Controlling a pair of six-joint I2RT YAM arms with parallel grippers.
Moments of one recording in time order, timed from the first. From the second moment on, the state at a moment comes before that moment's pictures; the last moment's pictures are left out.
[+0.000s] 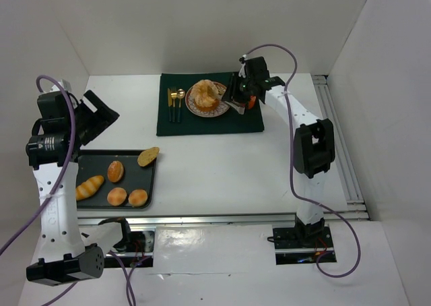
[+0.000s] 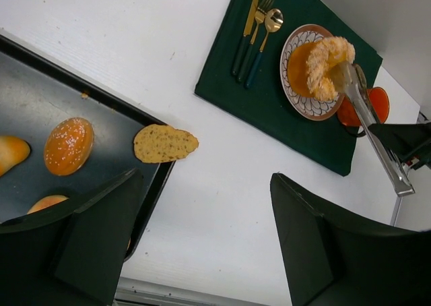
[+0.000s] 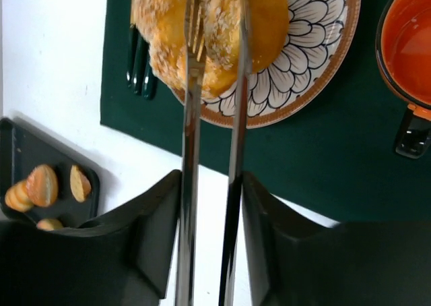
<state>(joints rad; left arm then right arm) 0.21 1.03 1.44 -1.00 0.09 -0.56 0.34 2.02 1.81 -0.48 -0.31 0.44</state>
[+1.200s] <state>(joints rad) 0.21 1.04 1.38 -0.98 0.12 -0.56 0.78 1.35 0.87 -0.13 0.15 0.41</state>
